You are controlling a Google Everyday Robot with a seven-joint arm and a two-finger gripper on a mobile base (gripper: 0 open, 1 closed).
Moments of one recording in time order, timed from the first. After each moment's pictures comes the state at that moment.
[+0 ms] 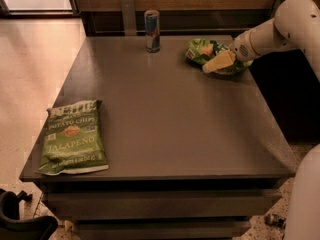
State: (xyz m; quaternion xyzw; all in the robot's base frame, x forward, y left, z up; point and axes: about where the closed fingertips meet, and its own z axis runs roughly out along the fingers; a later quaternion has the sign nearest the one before) arm 0.765 -0.212 0.827 -0.36 0.84 0.14 0.38
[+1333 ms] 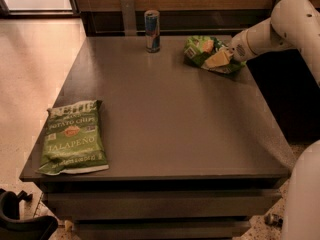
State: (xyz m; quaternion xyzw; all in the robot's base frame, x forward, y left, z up) arm 0.766 -0.207 0.824 -0.37 0.84 0.15 0.37
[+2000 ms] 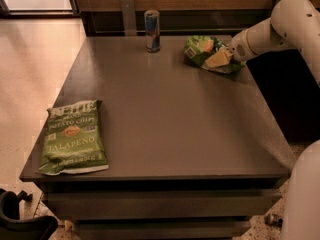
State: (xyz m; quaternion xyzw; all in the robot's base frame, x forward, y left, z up) arm 0.766 -0.207 0.826 -0.37 0.84 0.14 0.37
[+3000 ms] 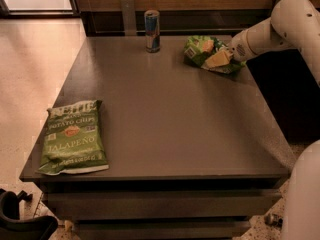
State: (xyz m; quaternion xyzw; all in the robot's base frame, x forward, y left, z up) arm 0.766 -0.206 0.826 -0.37 0.84 0.14 0.37
